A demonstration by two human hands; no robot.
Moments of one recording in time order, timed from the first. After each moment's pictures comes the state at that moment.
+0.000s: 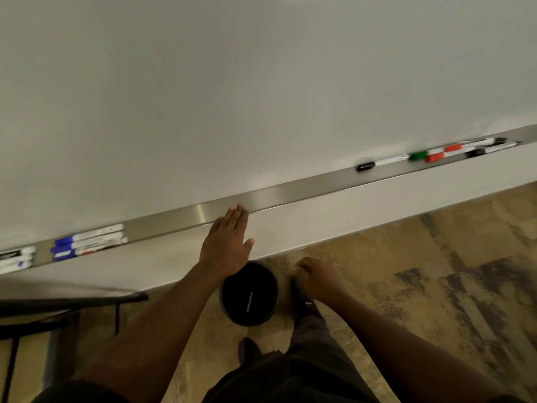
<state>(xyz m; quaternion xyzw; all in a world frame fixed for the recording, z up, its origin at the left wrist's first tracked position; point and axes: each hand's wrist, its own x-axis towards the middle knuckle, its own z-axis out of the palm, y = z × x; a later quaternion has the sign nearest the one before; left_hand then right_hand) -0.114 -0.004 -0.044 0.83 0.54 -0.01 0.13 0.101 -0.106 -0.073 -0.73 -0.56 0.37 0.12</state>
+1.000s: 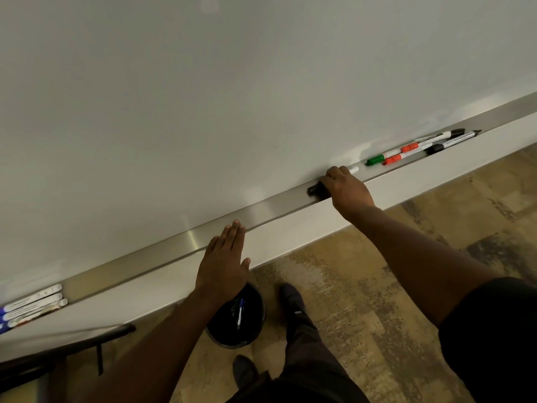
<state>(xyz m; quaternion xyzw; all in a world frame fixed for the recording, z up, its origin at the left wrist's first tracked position) -0.014 0.011 -0.045 0.85 0.50 -0.03 0.13 0.307 0.044 -0.023 -0.71 -0.70 0.00 0.06</state>
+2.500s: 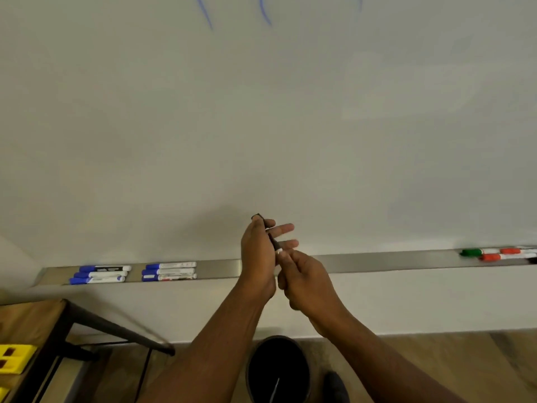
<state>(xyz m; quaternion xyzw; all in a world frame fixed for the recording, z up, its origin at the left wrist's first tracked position) -0.108 -0.031 0.147 0.28 0.53 0.58 0.56 -0.018 -0.075 0.133 -0.55 -0.58 0.47 0.37</state>
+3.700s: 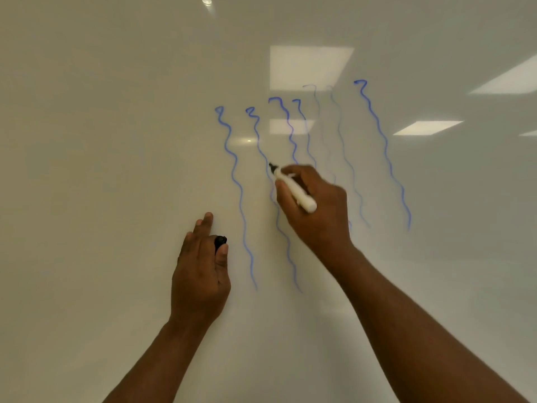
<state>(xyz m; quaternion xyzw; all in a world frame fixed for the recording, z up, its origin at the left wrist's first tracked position) -0.248 0.105 0.402 0.59 0.41 0.62 -0.31 -0.061 0.068 0.509 -0.24 -0.66 -0.17 0.69</state>
